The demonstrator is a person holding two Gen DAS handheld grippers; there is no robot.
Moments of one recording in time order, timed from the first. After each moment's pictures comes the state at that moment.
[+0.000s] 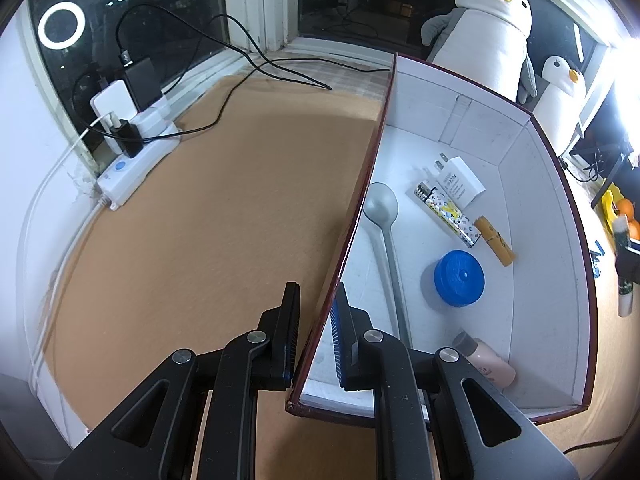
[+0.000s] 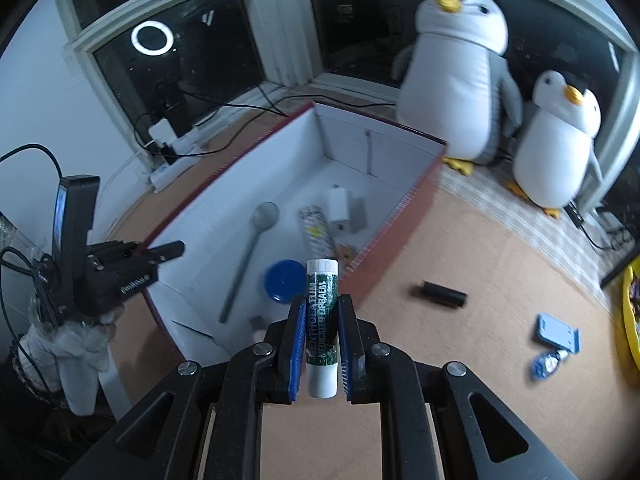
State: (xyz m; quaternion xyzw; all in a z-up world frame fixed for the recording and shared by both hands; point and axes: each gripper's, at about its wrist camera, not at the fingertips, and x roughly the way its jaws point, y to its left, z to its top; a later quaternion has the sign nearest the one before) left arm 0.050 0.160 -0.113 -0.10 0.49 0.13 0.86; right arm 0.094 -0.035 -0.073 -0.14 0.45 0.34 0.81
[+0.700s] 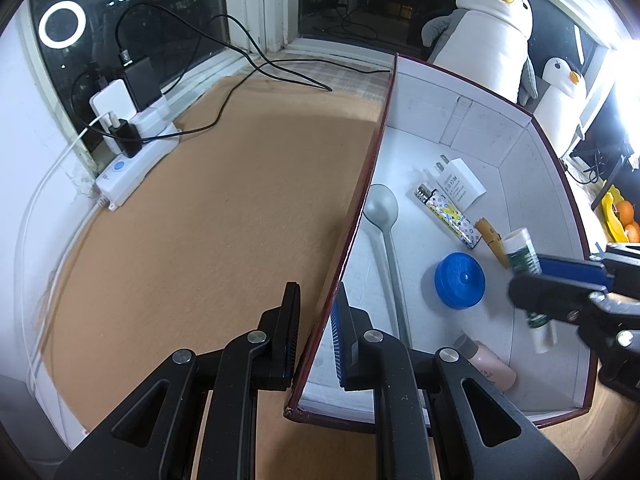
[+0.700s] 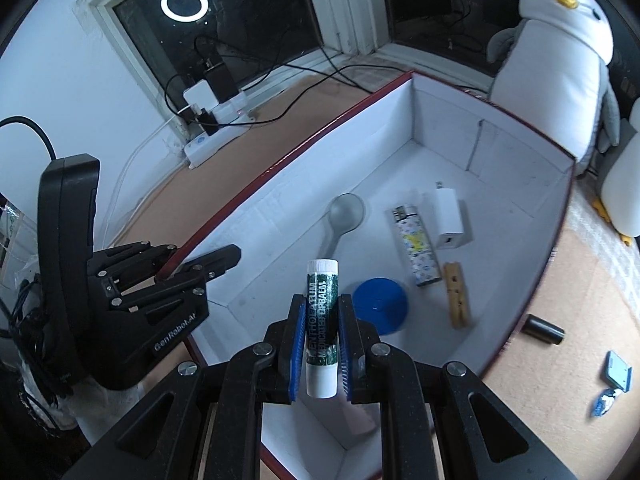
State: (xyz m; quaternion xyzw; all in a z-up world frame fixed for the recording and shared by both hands) left arm 0.053 0.159 -0.113 -0.10 0.49 0.13 0.86; right arm 0.091 0.045 -0.113 -0.15 0.50 0.38 0.76
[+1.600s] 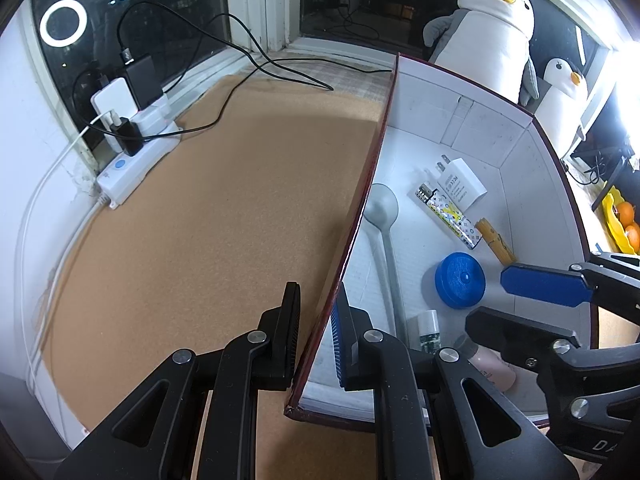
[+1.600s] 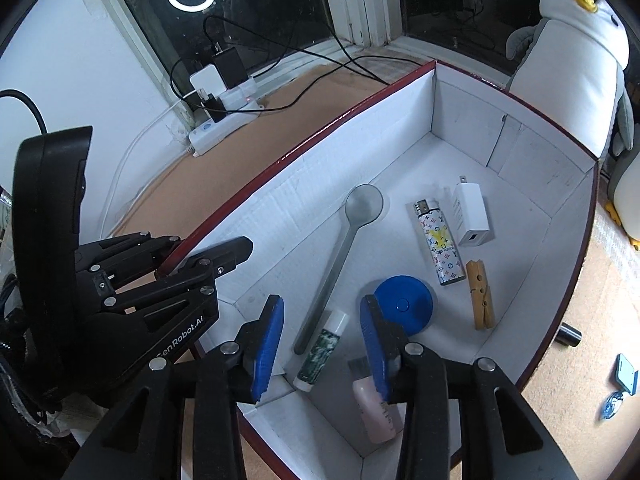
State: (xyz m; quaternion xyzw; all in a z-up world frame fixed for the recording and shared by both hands) left arm 0.052 0.162 -0.114 -0.10 0.49 0.13 0.86; right arm 0.085 0.058 -0.122 -0.17 0.49 0.38 0.76
